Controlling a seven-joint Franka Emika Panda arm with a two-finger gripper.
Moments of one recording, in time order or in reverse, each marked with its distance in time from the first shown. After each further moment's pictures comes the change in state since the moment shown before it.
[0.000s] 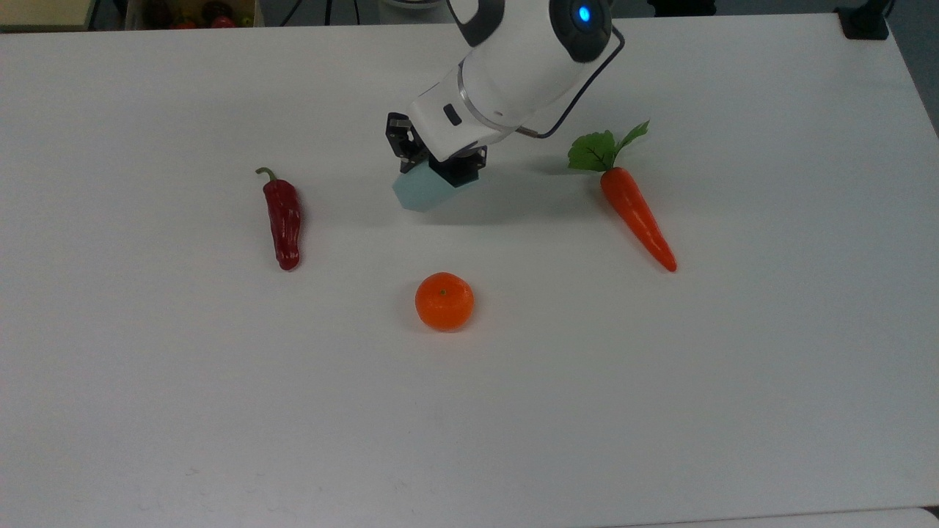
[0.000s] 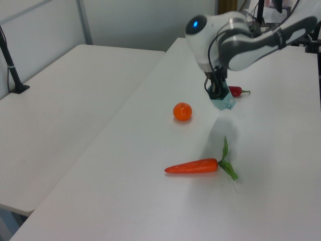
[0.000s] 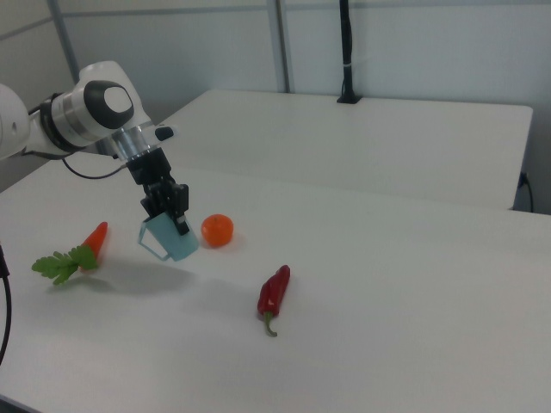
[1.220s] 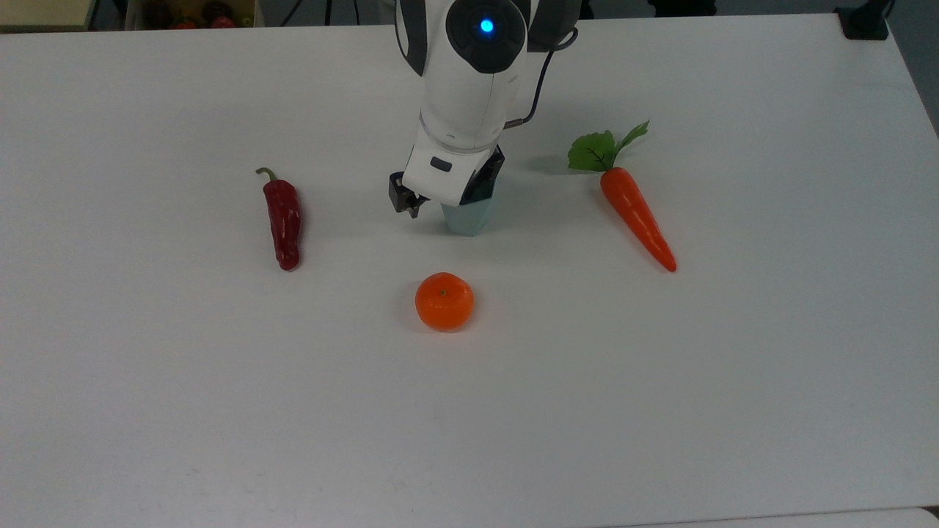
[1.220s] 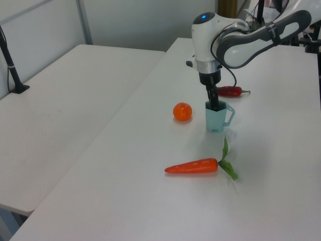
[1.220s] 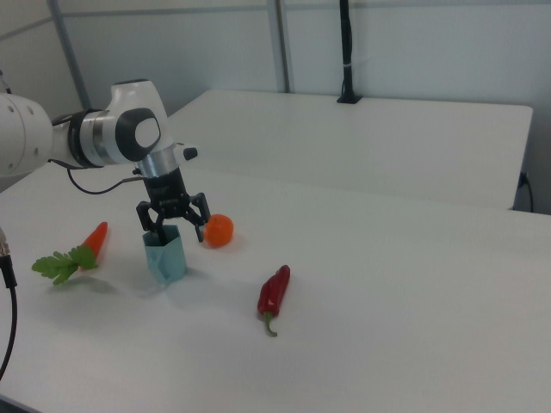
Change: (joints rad) arm -0.081 0.012 0.000 -0.090 0.264 0.260 -0.606
